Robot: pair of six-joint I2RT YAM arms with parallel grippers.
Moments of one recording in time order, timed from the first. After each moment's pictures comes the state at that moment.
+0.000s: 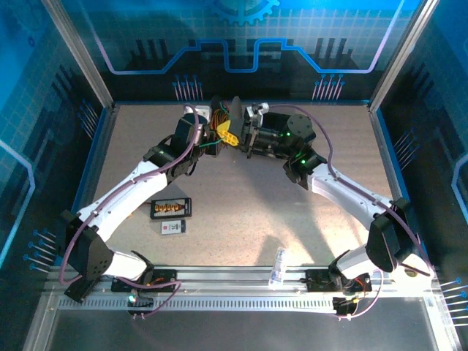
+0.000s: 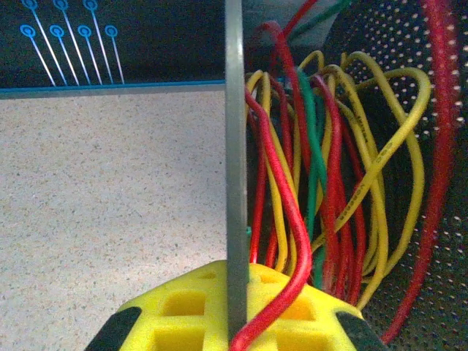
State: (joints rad) left arm -0.54 1.42 1.29 -0.42 -0.27 -0.35; right arm 0.61 1.47 1.15 0.55 -0.75 1.73
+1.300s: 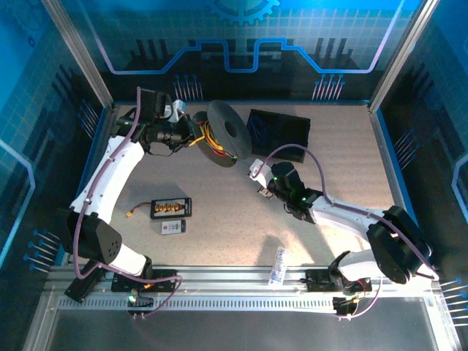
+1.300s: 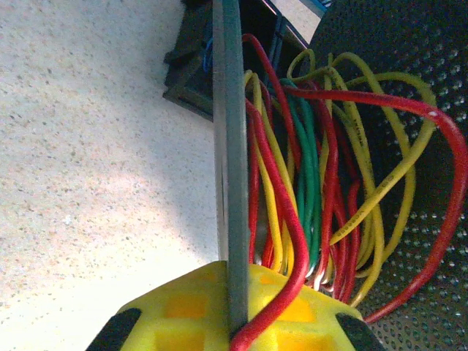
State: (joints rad) left arm -0.18 1.50 1.54 -0.86 0.56 -0.72; right arm 0.66 1.36 0.63 0.24 0.16 -0.48
